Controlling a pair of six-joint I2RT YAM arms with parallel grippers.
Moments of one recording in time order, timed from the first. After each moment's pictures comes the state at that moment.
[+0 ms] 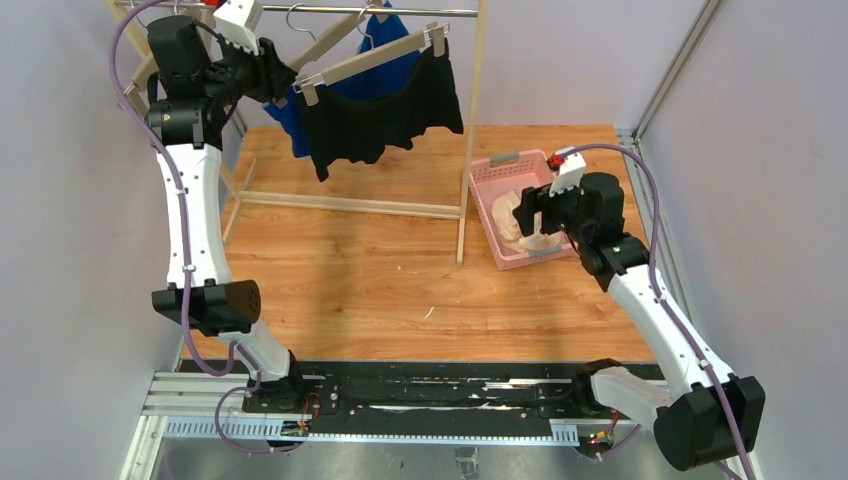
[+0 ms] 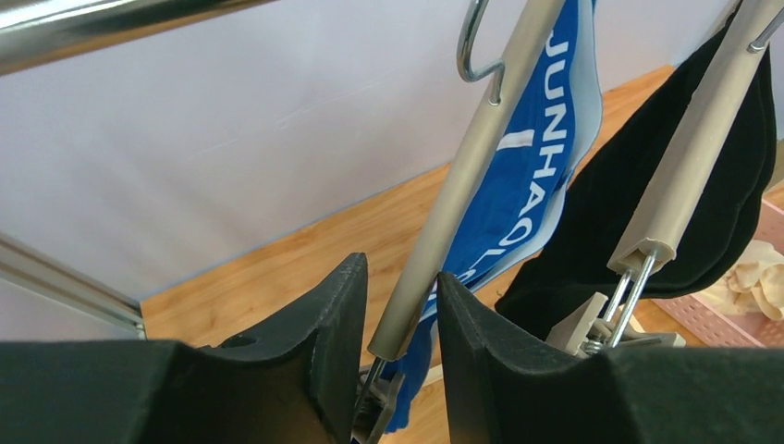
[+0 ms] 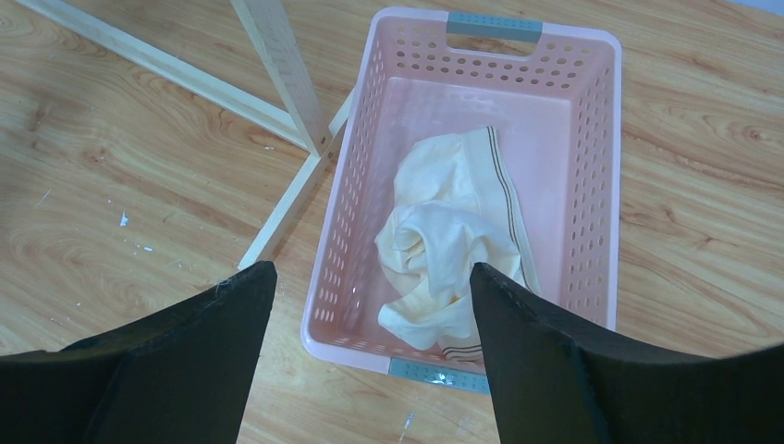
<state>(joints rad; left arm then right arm) 0.12 1.68 2.22 -0.73 0.57 0.16 0.26 1.05 0.90 -0.24 -0.18 -0.03</state>
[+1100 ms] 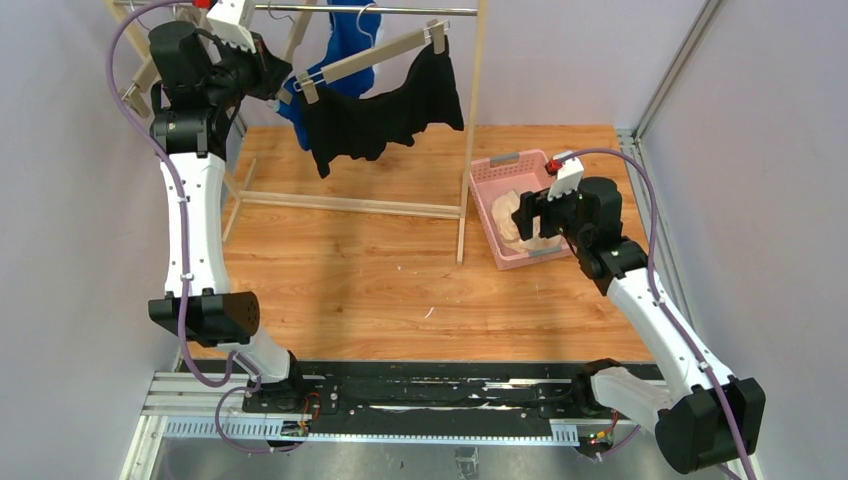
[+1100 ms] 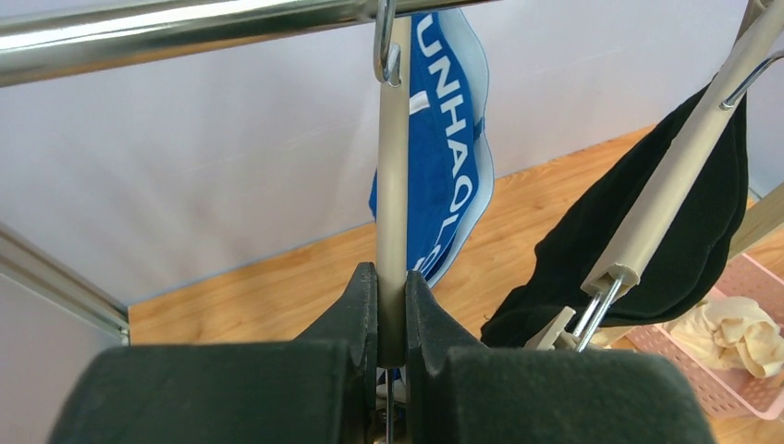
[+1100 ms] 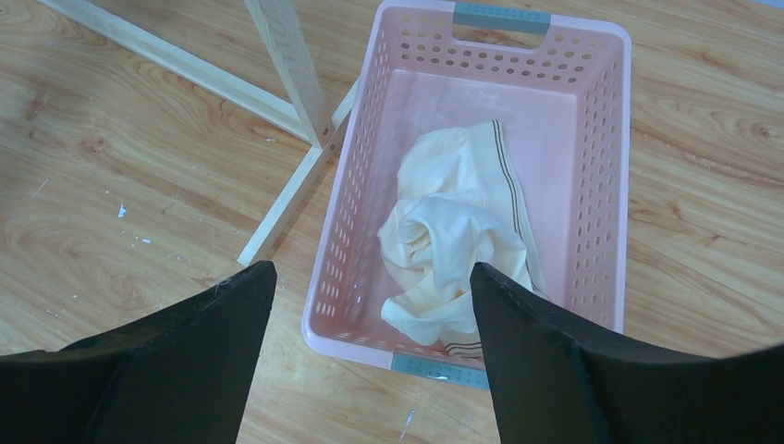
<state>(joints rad) 0.10 1.62 2.10 -0.57 0.51 0.05 0.27 1.04 0.87 -0.23 -0.17 -0.04</state>
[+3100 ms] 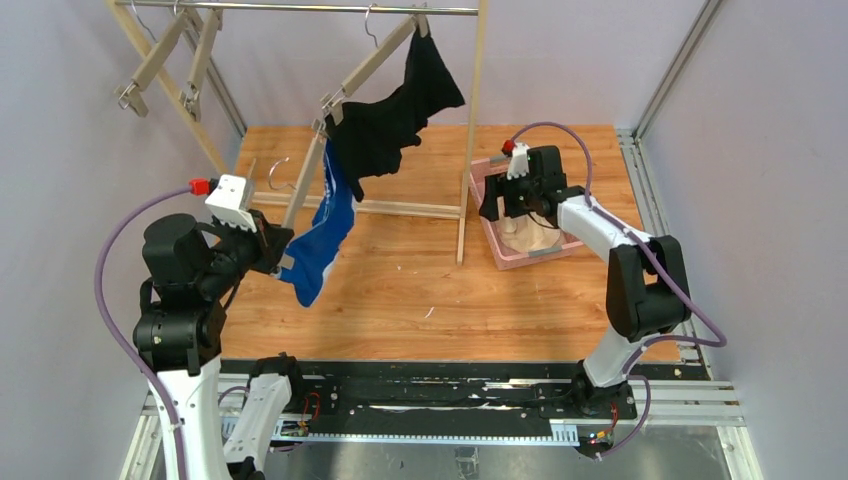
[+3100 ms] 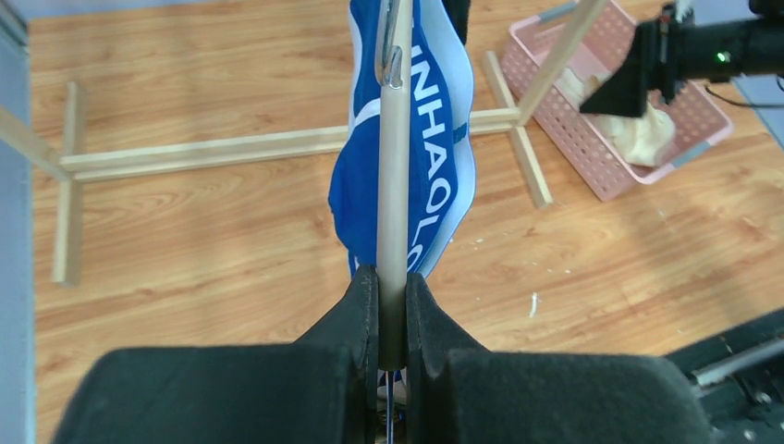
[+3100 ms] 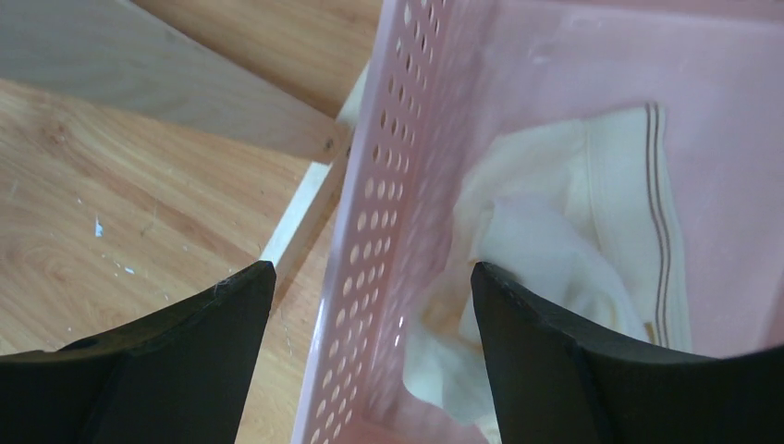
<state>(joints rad) 0.10 0.69 1.28 -0.91 0.41 0.01 0.27 1.68 1.14 -0.20 -0.33 0.05</state>
